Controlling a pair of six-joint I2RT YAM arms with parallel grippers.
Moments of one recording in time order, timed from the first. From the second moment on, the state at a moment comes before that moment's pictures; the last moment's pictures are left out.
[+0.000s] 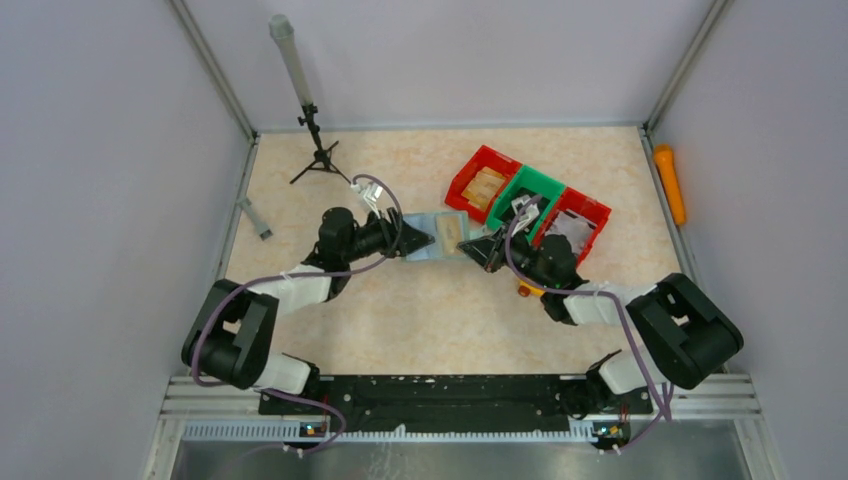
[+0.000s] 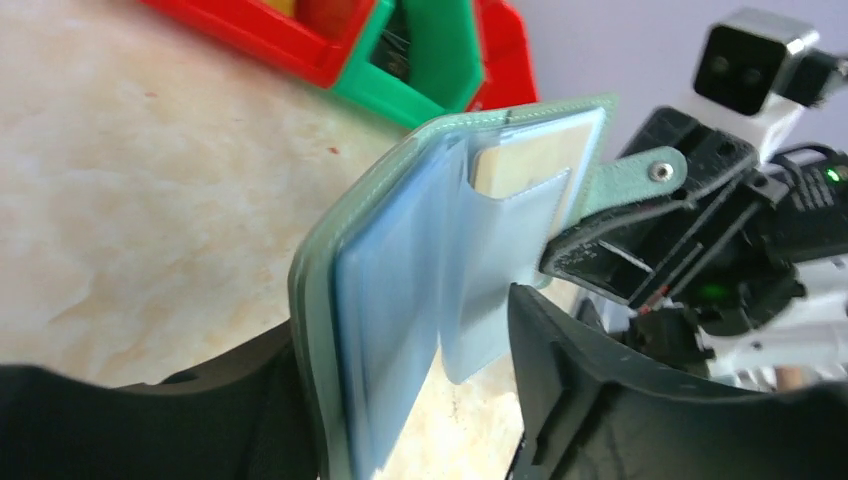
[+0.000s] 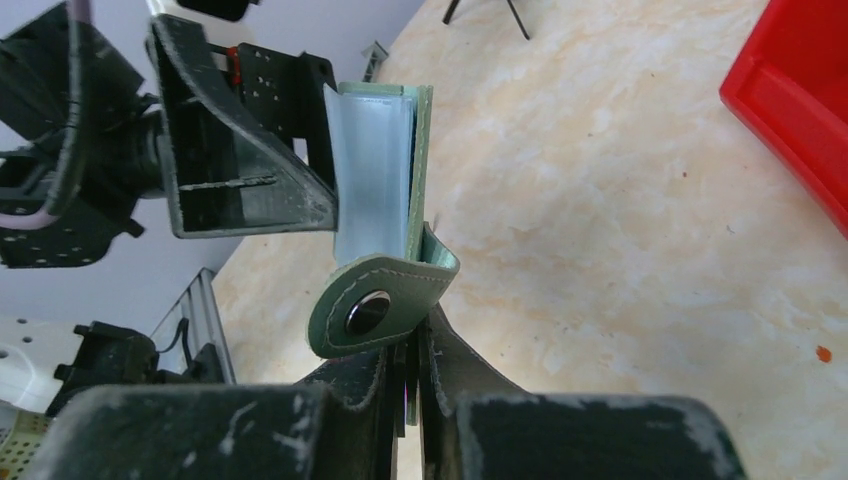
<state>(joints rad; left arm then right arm) -0.36 1.46 0.56 0.72 0.68 -0.79 0.57 1.42 0.39 1.04 -0.36 0.65</state>
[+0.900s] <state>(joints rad) -0.37 1.43 0.52 0.76 0.68 -0.75 0.57 1.42 0.39 0.95 -0.32 0.62</state>
